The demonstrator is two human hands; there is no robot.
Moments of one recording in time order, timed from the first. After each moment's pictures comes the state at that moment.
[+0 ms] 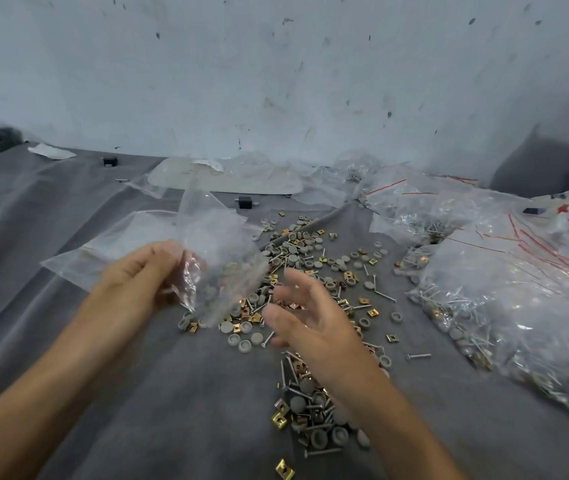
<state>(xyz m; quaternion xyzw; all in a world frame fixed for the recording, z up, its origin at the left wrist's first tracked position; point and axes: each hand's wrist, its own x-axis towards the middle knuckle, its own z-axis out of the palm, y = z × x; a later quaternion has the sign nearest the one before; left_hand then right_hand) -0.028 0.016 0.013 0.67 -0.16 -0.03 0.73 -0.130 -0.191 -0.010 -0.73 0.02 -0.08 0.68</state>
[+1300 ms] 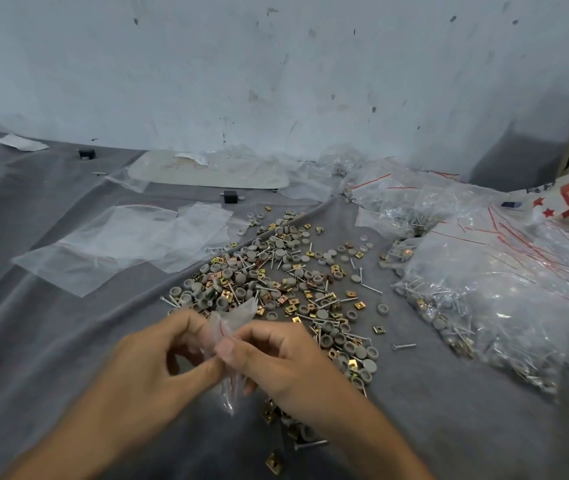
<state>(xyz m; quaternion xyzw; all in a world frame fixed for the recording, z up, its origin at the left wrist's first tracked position) -0.082 0.017 -0.012 0.80 -0.33 0.00 0.51 -0.144 -0.168 -0.008 -0.77 -0.05 0.00 0.64</state>
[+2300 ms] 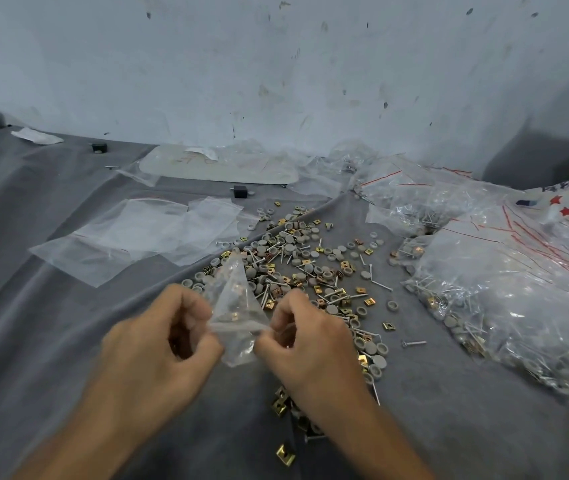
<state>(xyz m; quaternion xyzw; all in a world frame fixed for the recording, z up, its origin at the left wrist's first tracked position) -0.091 0.017 -0.011 0.85 -0.24 0.14 0.44 -0.143 -0.171 -0.021 -0.92 0.05 -0.19 0.33</state>
